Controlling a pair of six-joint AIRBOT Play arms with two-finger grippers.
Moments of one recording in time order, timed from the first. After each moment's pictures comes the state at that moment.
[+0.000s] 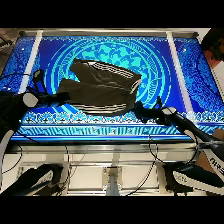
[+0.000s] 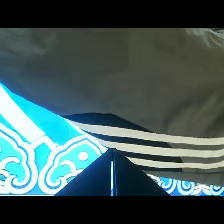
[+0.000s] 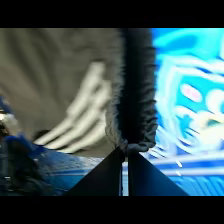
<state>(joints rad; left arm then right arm) -0.06 -1.05 0.86 1.25 -0.79 -1.66 0.24 -1.28 0.61 -0.29 0.55 1.53</state>
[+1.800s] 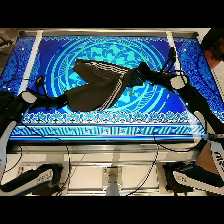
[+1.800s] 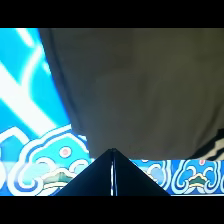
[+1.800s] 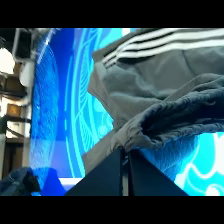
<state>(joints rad) 0.12 -1.24 0.84 1.02 -0.82 -1.41 0.22 -1.29 1.11 -0.73 0.49 1.60</state>
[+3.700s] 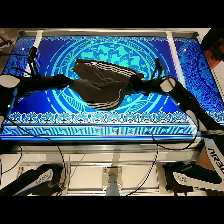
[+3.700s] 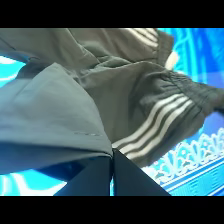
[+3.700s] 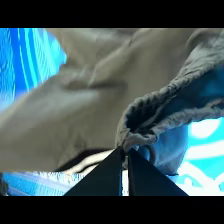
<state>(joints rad) 0.05 -1.14 1.09 0.72 -0.97 -1.13 0.32 -1.35 1.11 -0.92 0.65 1.80</state>
